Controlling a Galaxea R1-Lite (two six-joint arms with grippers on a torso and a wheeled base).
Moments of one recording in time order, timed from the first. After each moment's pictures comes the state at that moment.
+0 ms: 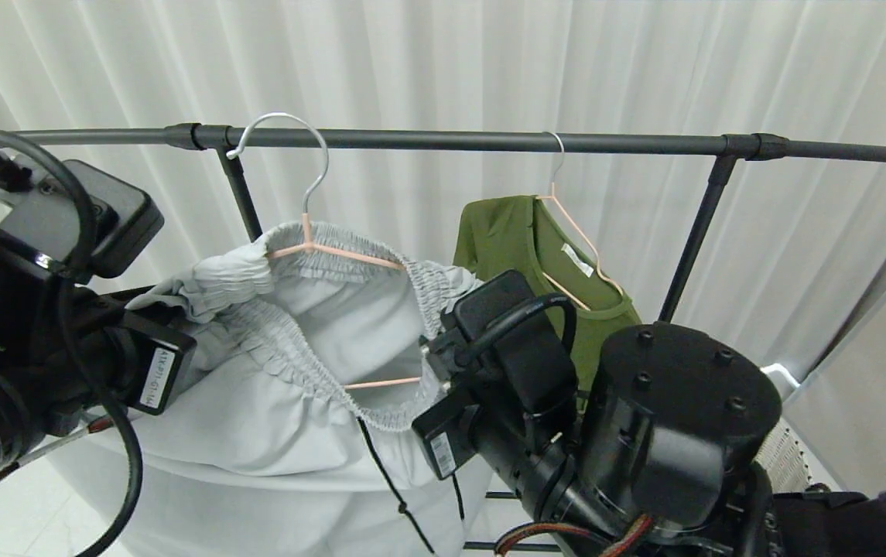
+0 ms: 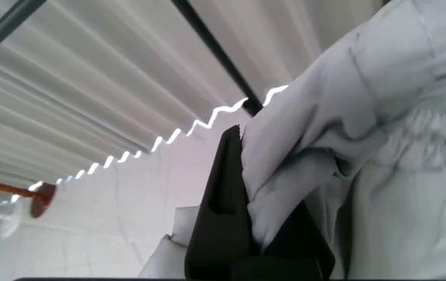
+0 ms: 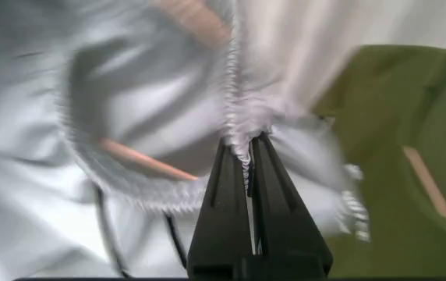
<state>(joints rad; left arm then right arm) -0.61 1.19 -0.79 -0.10 0.65 0.39 1.22 1.87 -0.91 -1.00 -0.46 -0.15</state>
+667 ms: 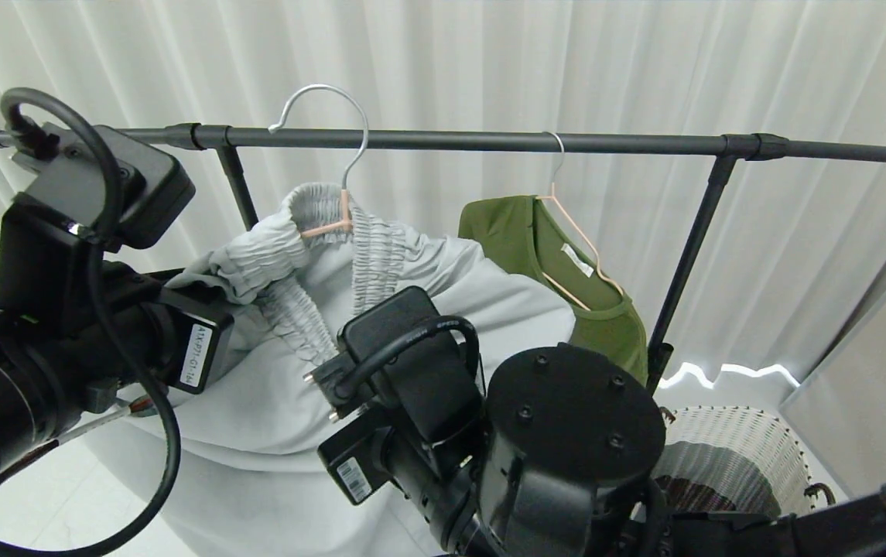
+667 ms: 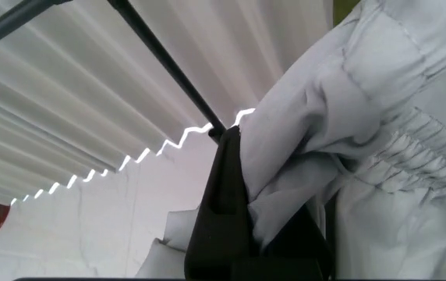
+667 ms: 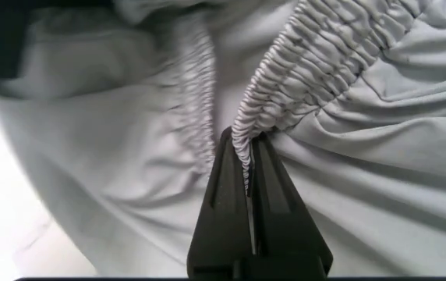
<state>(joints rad) -0.68 1.24 -0.86 -0.10 0.64 0.33 1.29 1.99 -1.07 -1.00 -0.45 -0.15</state>
